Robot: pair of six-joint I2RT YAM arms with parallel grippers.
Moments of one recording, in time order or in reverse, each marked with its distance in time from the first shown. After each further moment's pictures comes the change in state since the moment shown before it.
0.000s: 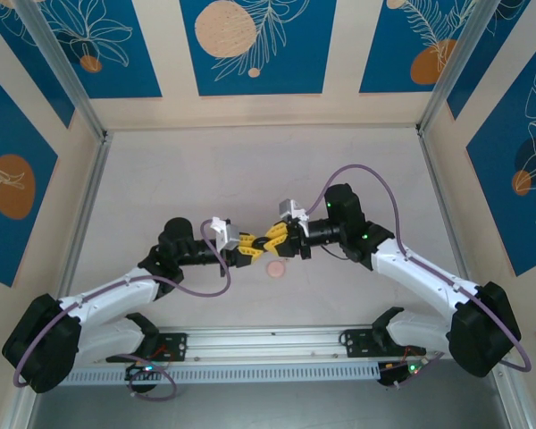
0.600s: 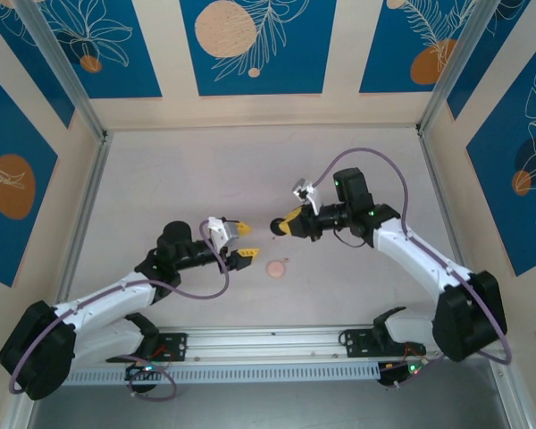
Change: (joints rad) left arm 0.000 -0.048 -0.029 -0.089 -0.258 0.063; right arm -0.221 0.139 0.159 -0.348 0.106 0.093
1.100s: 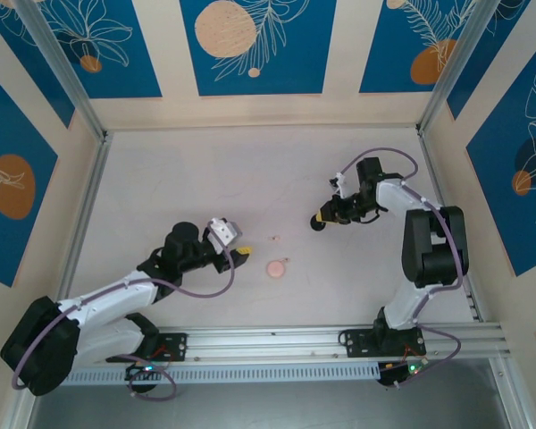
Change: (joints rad) left arm 0.000 0.038 0.000 -0.164 -0.225 0.074; right arm -0.322 0.455 0.233 -0.385 0.142 0.103
